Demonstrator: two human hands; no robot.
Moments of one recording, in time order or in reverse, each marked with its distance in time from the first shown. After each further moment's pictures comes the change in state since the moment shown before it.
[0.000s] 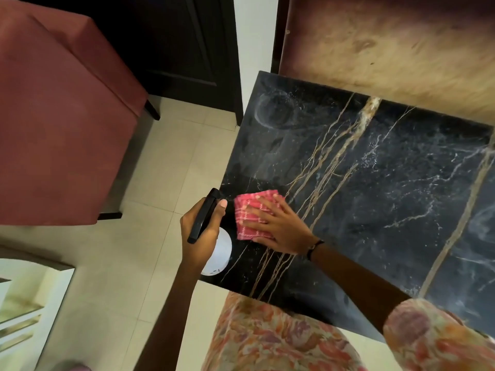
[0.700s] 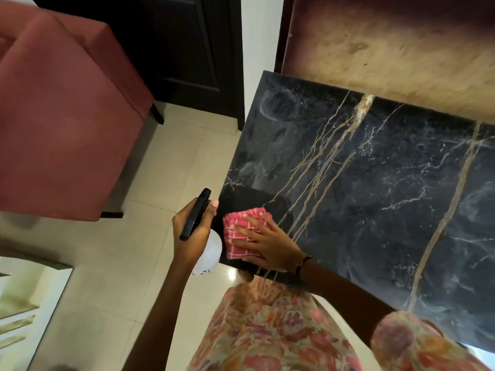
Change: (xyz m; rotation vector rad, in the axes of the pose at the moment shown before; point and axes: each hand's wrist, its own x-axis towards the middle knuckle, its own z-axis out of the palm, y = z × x) left_hand -0.044 -0.027 -0.045 0.004 0.038 0.009; right_hand -0.025 -0.090 0.020 -0.008 -0.075 -0.060
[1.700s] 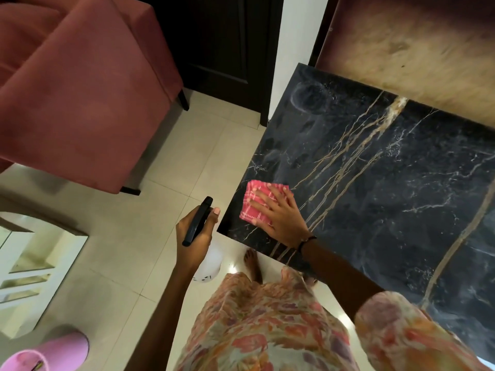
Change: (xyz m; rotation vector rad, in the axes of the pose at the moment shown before) left_hand -0.054 -0.031 -0.041 0.020 0.105 -0.038; right_hand 0.029 -0.001 -0.010 0.022 0.007 0.220
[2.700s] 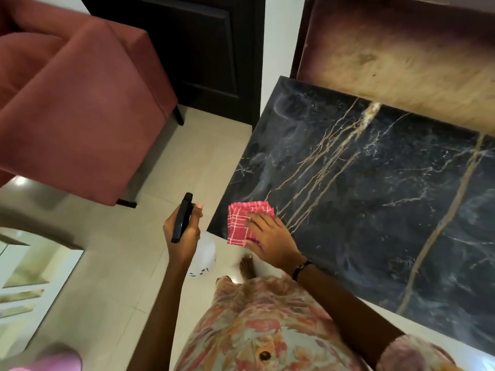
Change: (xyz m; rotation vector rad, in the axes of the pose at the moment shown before) left_hand -0.014 0.003 0.008 -0.098 0.150 0.004; right_hand -0.061 -0.042 -0.021 0.138 0.032 0.015
